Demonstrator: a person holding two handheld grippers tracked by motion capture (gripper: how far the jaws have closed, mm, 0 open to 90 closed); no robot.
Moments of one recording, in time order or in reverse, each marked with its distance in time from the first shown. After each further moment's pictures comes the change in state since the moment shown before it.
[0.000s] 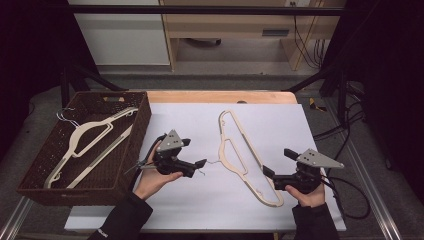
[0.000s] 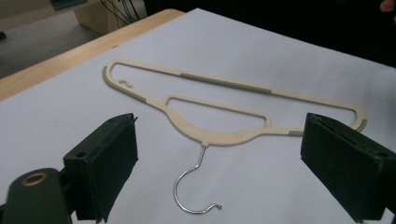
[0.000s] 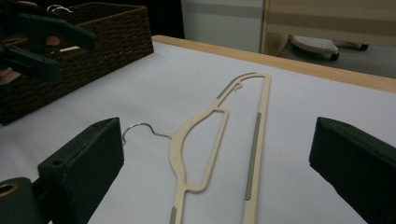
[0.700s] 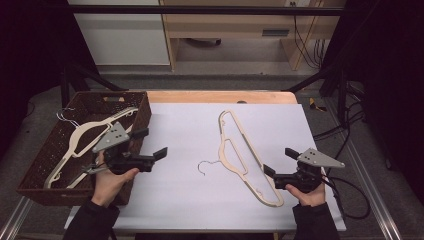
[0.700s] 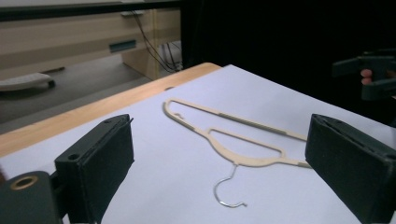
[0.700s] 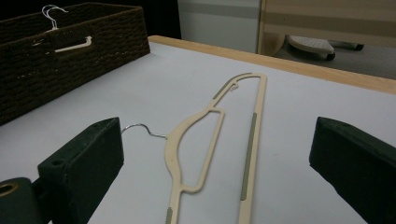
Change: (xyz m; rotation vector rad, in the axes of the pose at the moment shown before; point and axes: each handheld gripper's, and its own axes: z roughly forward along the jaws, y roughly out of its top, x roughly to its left) left arm 0.021 0.003 -0.108 -0.200 0.105 -0.077; right arm -0.002 0.001 -0.001 0.003 -0.010 0.001
